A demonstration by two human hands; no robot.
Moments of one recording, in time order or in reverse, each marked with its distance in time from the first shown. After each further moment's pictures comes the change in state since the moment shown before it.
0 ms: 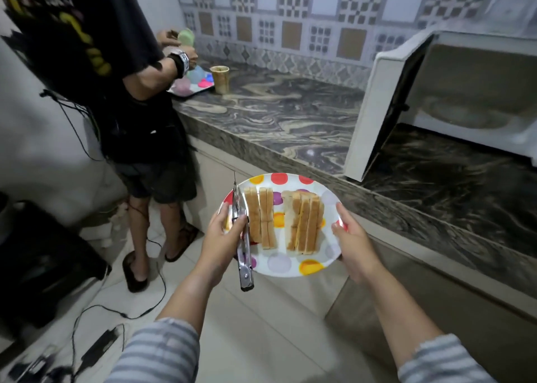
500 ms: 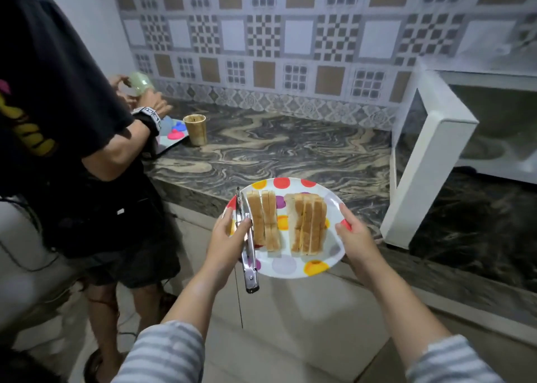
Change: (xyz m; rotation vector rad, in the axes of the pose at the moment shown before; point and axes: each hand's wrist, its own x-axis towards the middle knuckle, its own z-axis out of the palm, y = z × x) left_hand 0.245 0.010 -0.037 0.013 -0.222 0.089; right_hand 0.151 -0.080 0.097 -0.083 0.252 -0.157
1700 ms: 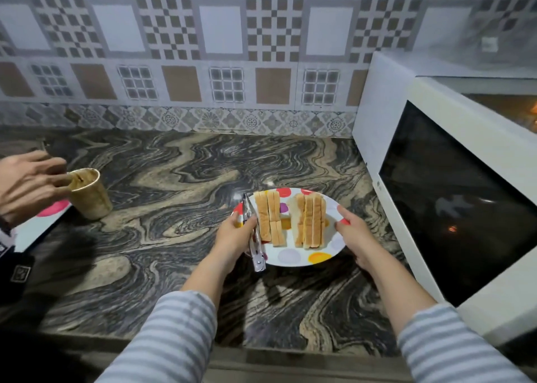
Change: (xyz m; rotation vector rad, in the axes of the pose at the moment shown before) left_hand 0.296 -0.017 0.110 0.035 -0.335 -0.385; right_hand 0.241 -0.014 -0.011 -0.180 0.343 0.328
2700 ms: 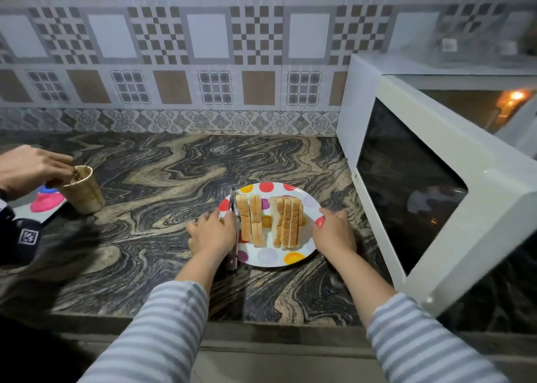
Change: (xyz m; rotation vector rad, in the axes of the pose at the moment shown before) left_hand -0.025 -0.004 0.009 0.796 0.327 0.041; right_hand -0.037 0.011 -0.001 -0.564 0.211 -0.134
